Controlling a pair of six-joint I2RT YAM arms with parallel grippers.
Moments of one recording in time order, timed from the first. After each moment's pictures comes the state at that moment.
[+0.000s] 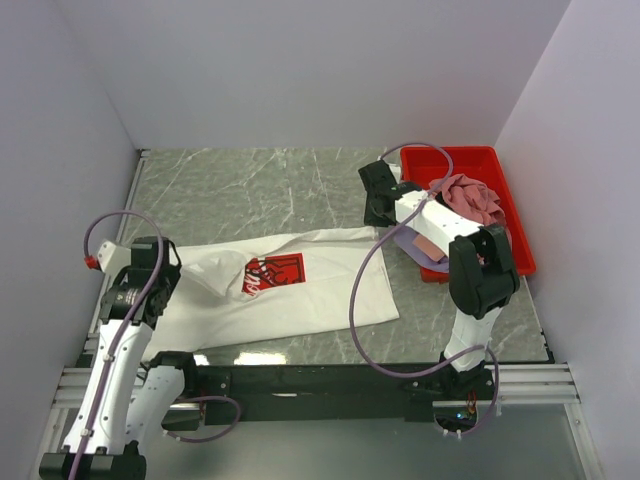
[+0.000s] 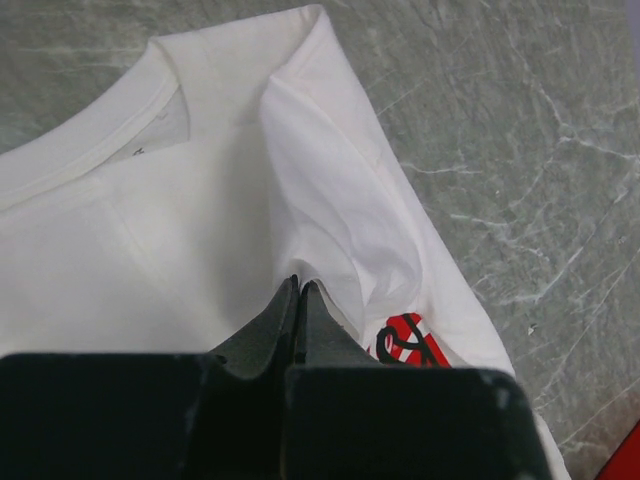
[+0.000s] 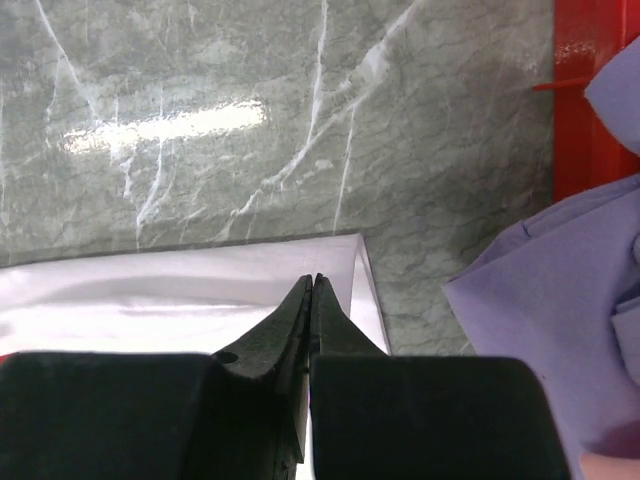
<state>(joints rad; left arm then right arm) -0.04 0.71 0.76 -0.86 -0.46 -1.12 0.43 1.83 1.38 -0.58 0.30 0.50</state>
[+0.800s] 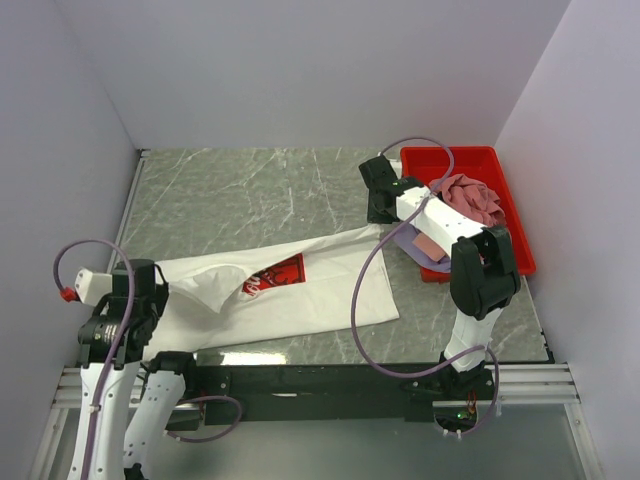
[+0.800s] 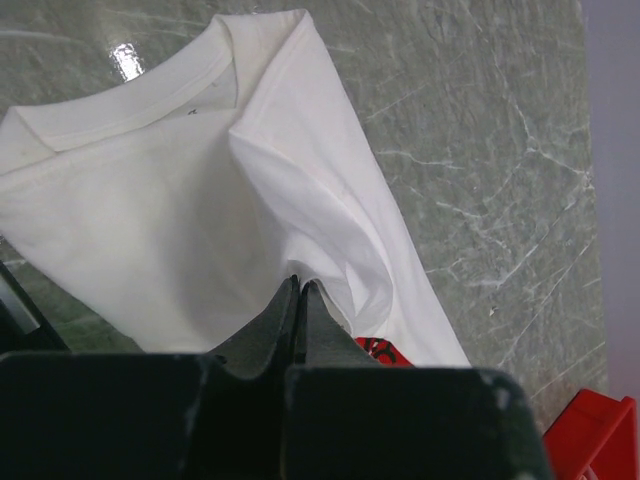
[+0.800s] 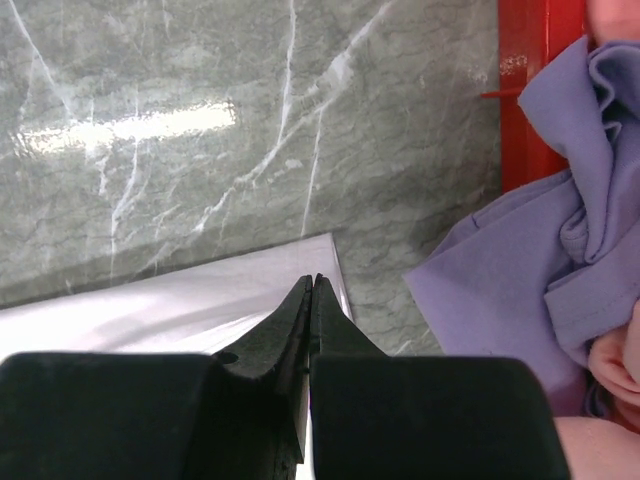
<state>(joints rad) -0.04 0.52 0.86 -1.16 -0.47 -1.25 0.43 1.82 1.43 -0.66 0.35 0.45</state>
